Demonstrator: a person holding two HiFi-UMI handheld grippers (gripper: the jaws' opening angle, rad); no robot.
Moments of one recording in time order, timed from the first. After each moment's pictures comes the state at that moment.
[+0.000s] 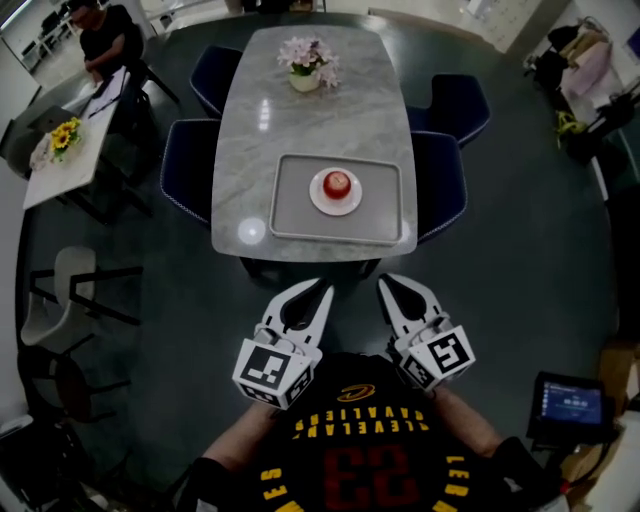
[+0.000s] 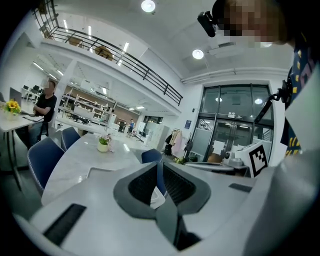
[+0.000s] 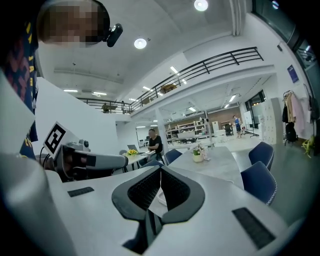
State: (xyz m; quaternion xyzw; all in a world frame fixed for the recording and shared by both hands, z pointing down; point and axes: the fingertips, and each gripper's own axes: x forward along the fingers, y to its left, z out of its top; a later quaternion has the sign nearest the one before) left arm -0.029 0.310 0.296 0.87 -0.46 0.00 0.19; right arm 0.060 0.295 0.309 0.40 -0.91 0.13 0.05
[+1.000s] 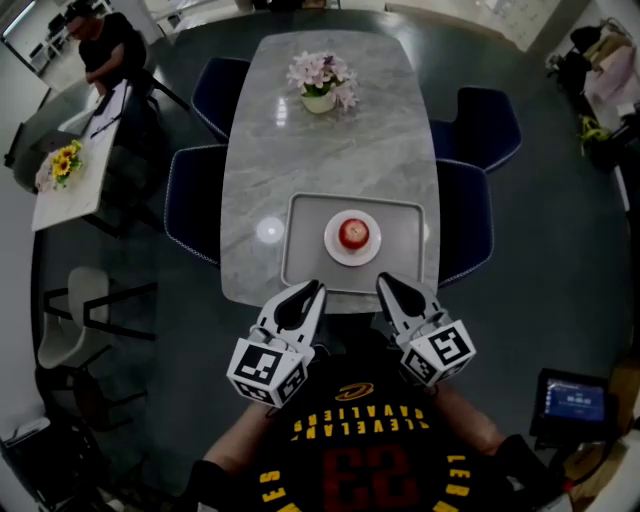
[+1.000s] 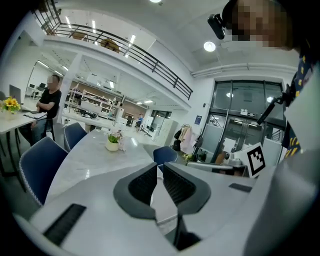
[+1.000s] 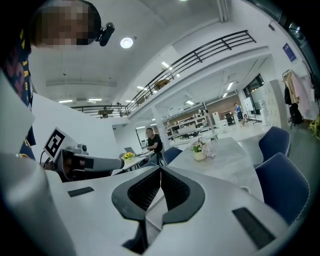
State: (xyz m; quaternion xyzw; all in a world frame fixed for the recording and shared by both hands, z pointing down) left arm -0.066 0.161 0.325 0.84 -0.49 0.03 0.23; right arm 0.035 0.138 0.341 0.38 -0.91 0.19 0.04
